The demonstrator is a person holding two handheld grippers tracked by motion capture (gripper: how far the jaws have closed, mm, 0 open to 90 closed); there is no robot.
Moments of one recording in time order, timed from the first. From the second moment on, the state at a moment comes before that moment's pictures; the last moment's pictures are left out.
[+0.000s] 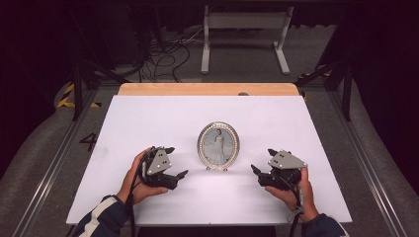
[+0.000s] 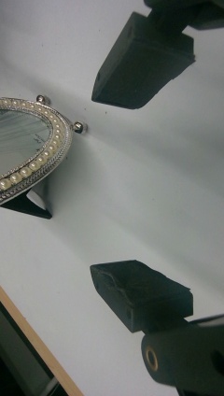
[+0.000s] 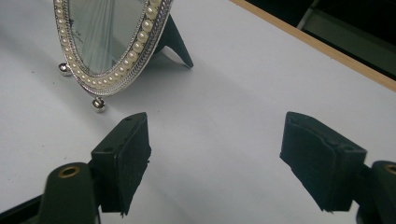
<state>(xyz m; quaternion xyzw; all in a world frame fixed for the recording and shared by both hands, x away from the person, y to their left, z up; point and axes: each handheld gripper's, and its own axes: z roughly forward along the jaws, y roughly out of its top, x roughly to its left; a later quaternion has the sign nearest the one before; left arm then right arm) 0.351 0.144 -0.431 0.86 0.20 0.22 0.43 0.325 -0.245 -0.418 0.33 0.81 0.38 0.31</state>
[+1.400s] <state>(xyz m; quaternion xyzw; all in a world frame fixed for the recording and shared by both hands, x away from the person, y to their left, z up) 0.315 0.252 -0.459 0.84 0.29 0.22 0.41 0.280 -0.309 -0.446 0.40 0.76 0.36 0.37</state>
